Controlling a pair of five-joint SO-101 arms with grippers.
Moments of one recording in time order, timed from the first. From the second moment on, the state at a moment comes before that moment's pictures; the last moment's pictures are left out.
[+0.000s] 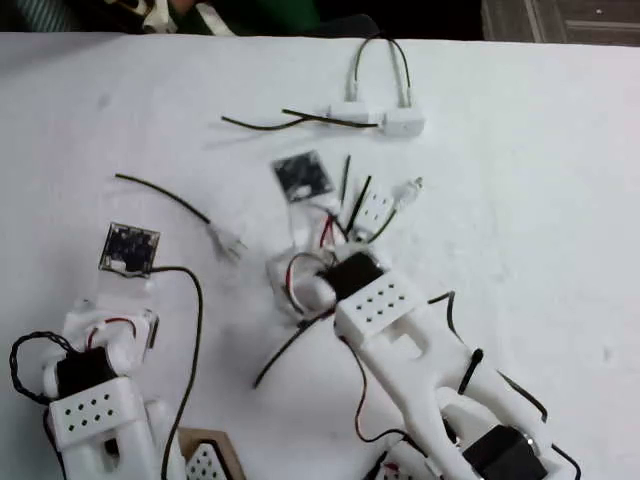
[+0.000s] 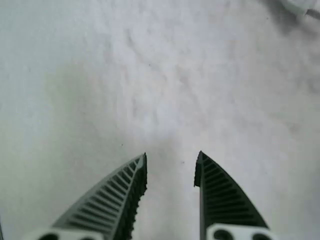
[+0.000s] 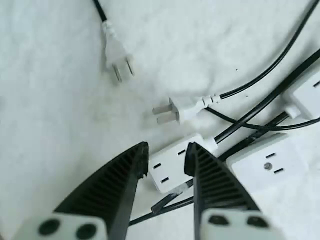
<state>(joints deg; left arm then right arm) -27.6 -71.7 81.3 59.2 -32.3 -36.7 -23.2 39.0 52.3 -15.4</state>
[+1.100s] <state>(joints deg) -27.6 -71.7 82.0 59.2 -32.3 -30.9 20.4 1.2 66.4 -41.0</state>
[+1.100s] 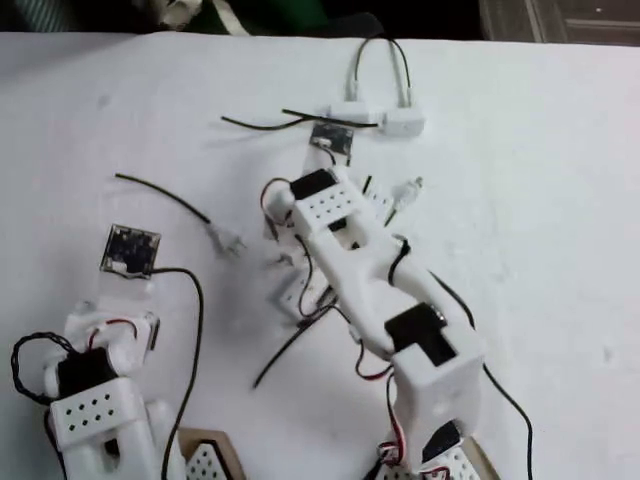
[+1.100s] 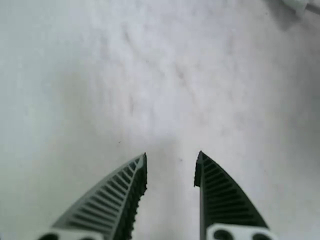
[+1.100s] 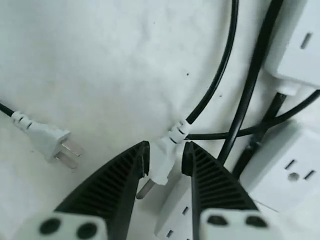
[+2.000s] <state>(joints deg) -27.6 -71.7 82.0 59.2 -32.3 -30.3 27.9 -21.4 88.2 -31.9</state>
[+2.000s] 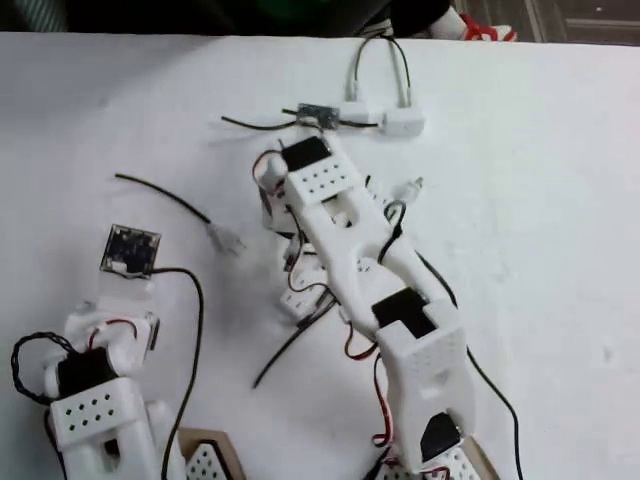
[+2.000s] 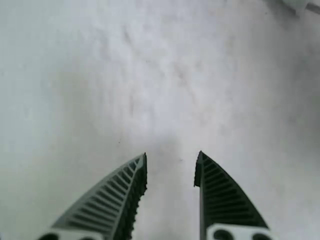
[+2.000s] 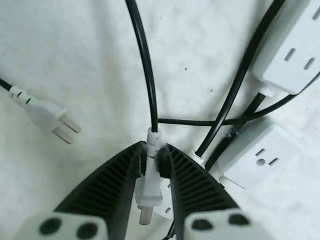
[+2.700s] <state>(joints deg) -27.6 -71.7 82.0 59.2 -32.3 -30.3 -12.4 21.8 68.4 -12.0</state>
